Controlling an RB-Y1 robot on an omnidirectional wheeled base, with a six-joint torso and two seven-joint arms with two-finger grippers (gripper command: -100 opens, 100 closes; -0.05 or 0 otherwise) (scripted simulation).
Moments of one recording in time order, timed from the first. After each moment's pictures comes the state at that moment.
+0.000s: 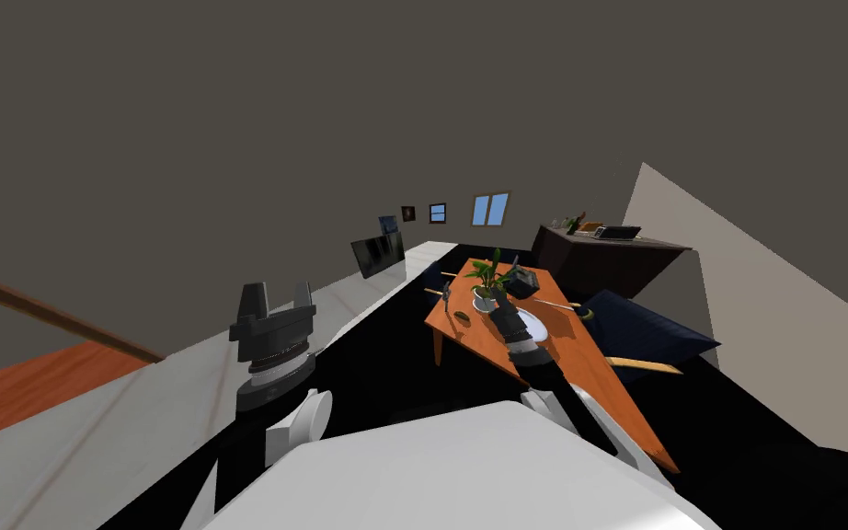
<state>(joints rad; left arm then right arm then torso) 0.46 0.01 0.02 -2.37 -0.02 -0.63 0.03 0.63 -0.27 0.01 -2.23 -0.02 -0.40 -0.01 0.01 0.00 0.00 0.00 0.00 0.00</state>
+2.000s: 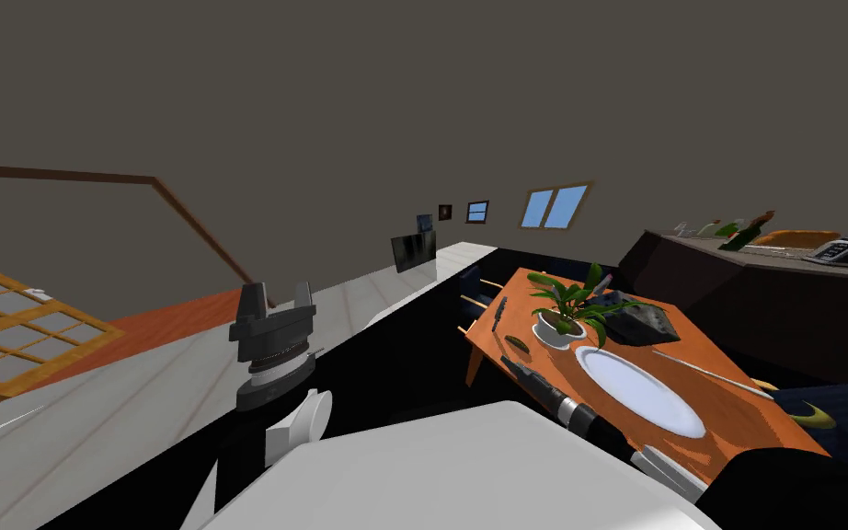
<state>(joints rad) 0.46 0.01 0.02 -2.37 -0.02 -0.63 0.03 0.80 -0.65 0.01 -1.75 0.36 -0.44 -0.01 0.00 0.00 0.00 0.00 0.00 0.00</state>
